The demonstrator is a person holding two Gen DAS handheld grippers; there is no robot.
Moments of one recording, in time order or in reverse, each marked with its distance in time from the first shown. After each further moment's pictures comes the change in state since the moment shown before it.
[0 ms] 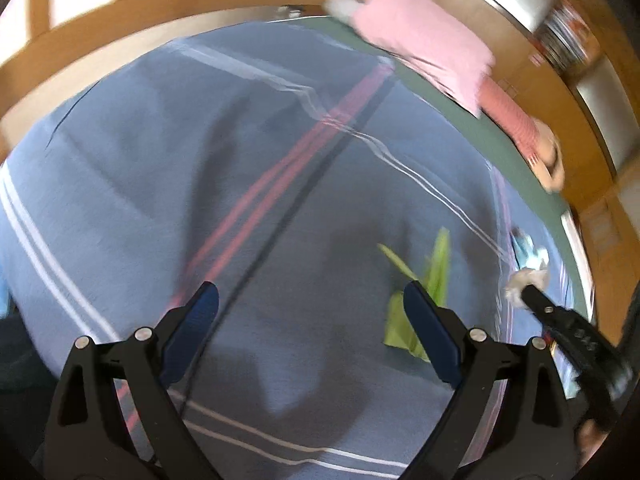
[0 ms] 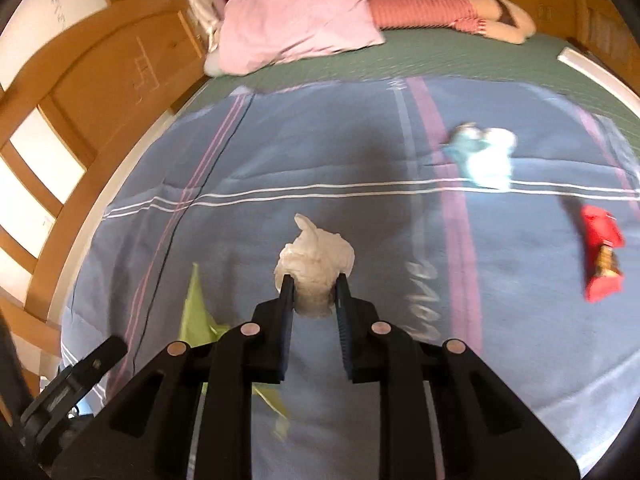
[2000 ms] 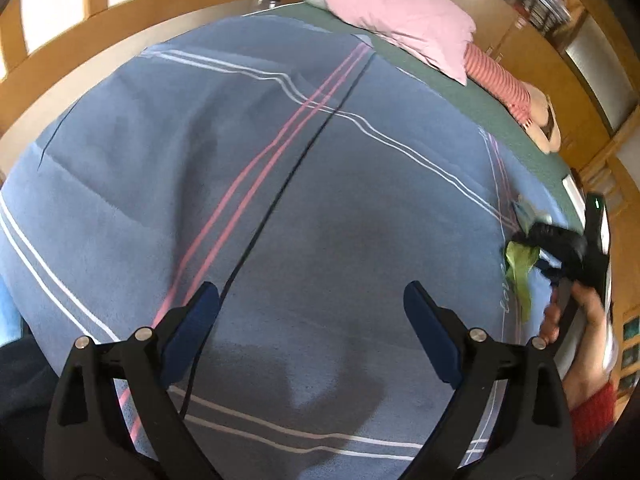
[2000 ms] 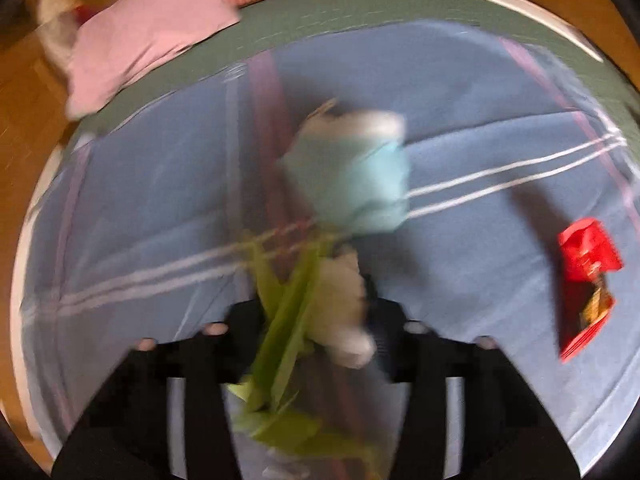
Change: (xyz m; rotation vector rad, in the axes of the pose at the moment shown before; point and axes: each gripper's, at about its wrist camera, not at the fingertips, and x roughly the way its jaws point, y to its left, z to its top) left arm -0.005 -0.005 -0.006 0.049 0.057 0.019; right arm 0.089 -0.087 0.052 0.272 0.092 -0.220
